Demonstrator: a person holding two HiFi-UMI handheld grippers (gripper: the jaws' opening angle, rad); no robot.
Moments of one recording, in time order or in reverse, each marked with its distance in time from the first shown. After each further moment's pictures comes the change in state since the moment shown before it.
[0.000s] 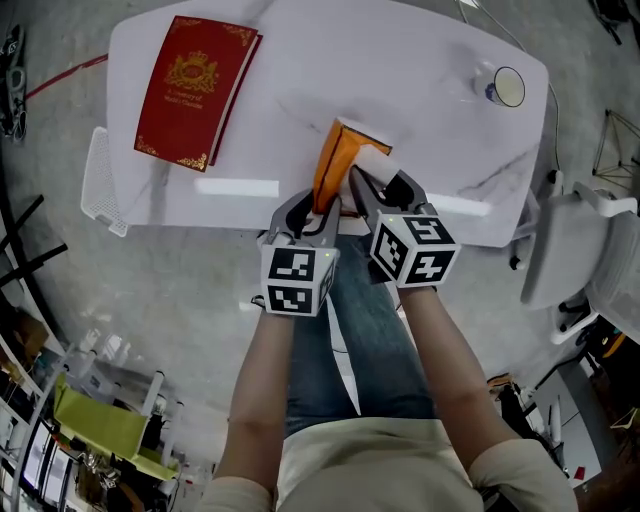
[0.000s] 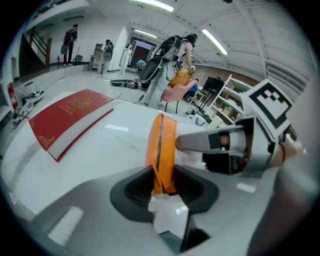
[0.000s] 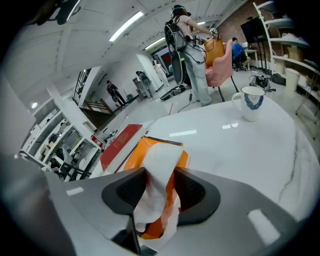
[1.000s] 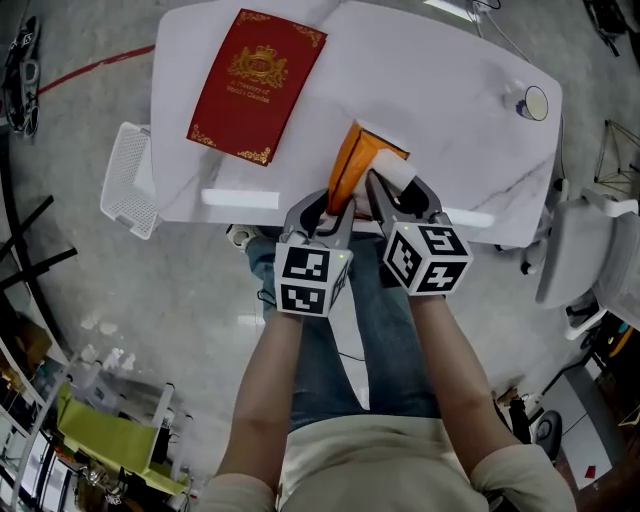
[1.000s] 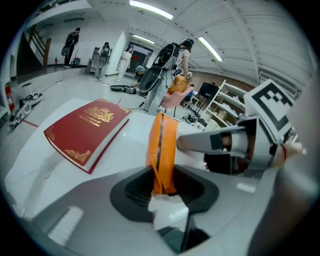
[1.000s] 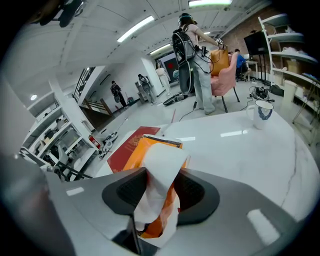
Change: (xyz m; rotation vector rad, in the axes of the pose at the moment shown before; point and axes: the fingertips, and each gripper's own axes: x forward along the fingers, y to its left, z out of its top) left arm -0.062 0.072 0.008 0.028 -0.052 -0.058; right arm 0.012 0.096 0.006 -0.047 -0.072 -0.059
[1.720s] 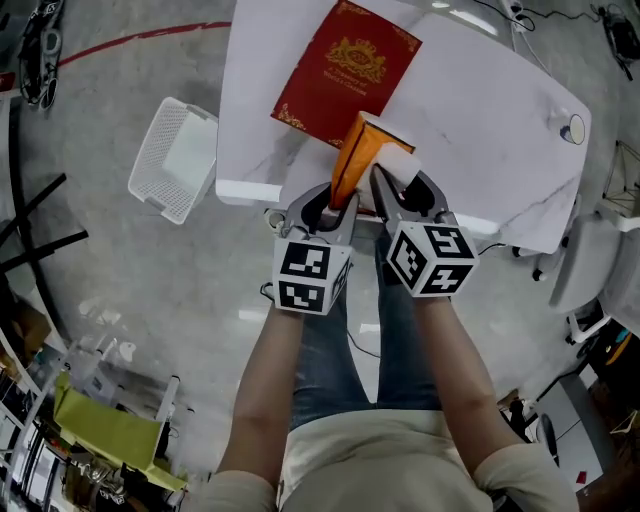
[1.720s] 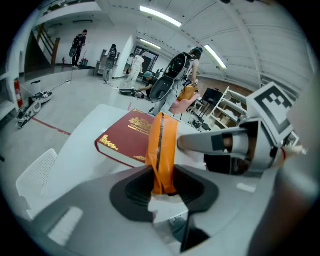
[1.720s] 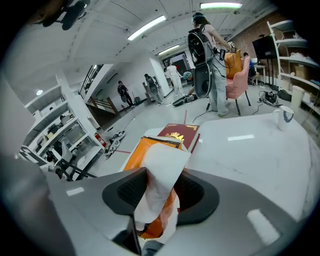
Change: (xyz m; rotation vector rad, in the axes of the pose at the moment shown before) left arm -0.091 0.129 0.002 -0.042 -0.047 0.021; right arm 0.049 0.153 0.001 -0.051 -0.016 0.031
